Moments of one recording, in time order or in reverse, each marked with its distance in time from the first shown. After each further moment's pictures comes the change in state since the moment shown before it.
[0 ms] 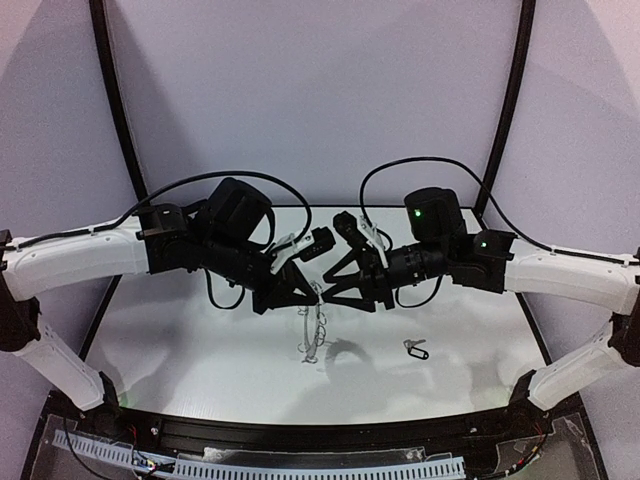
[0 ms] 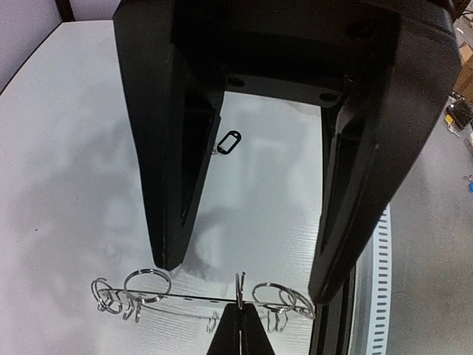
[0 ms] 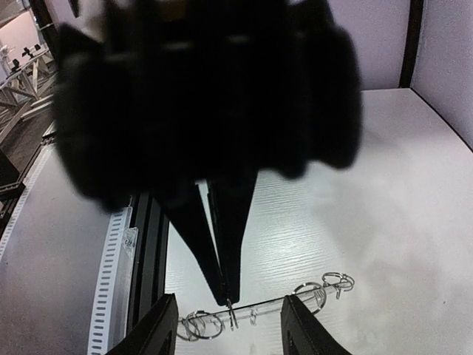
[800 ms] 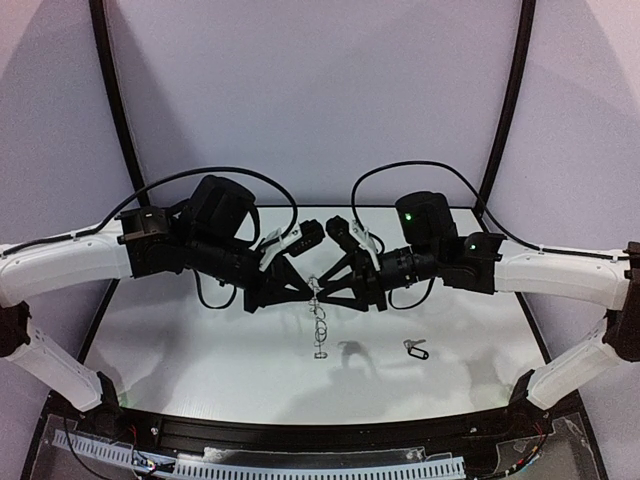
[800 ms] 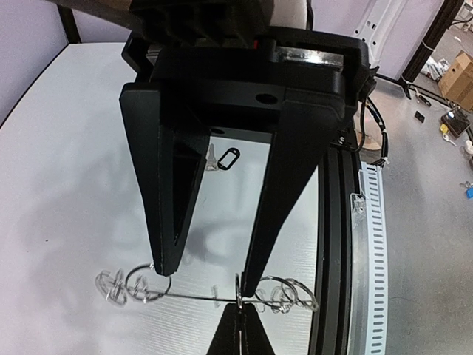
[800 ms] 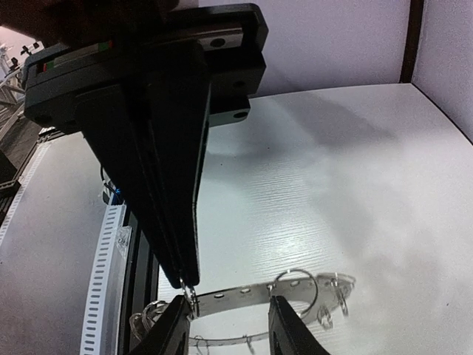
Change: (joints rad) left arm -0.001 -0.080 -0.055 0.056 0.004 -0.004; right arm 0.002 0.050 -0.002 0.044 0.002 -0.003
